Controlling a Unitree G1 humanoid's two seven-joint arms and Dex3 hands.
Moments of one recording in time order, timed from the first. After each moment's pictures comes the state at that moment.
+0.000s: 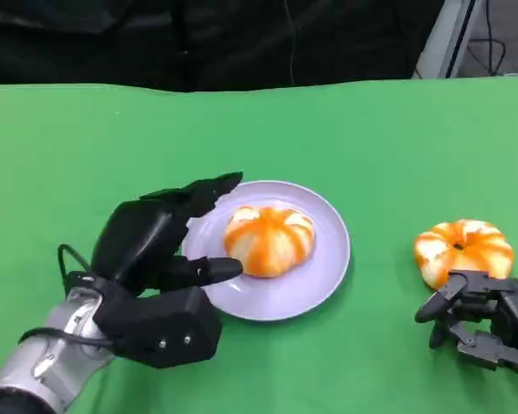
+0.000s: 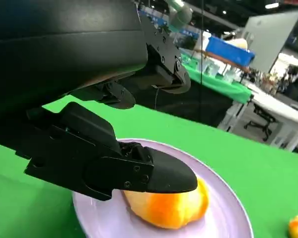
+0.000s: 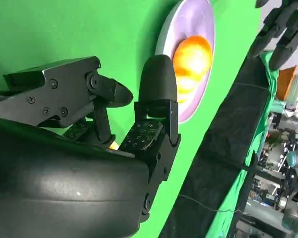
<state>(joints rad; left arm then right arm) -0.43 0.27 -0.35 0.67 0.57 -0.54 0.35 -0.33 -0.16 -0.10 1.16 0.03 -1.02 0.43</state>
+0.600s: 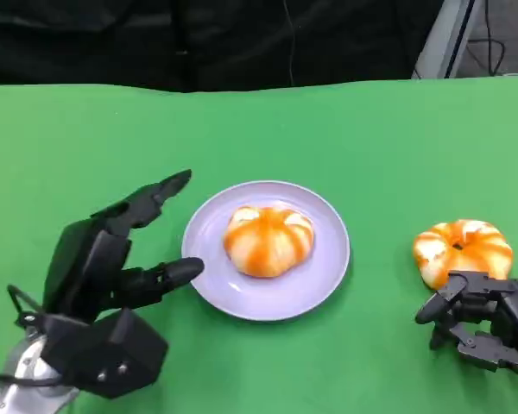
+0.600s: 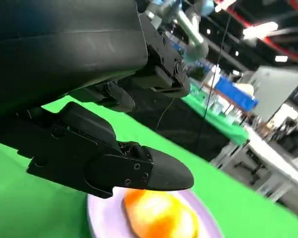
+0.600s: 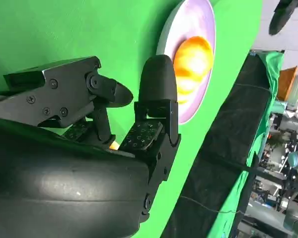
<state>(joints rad) -0.27 0.28 -0.17 0.59 0.45 -0.71 0.38 -0.33 -0.16 -0.10 1.16 0.03 -1.01 0.44</state>
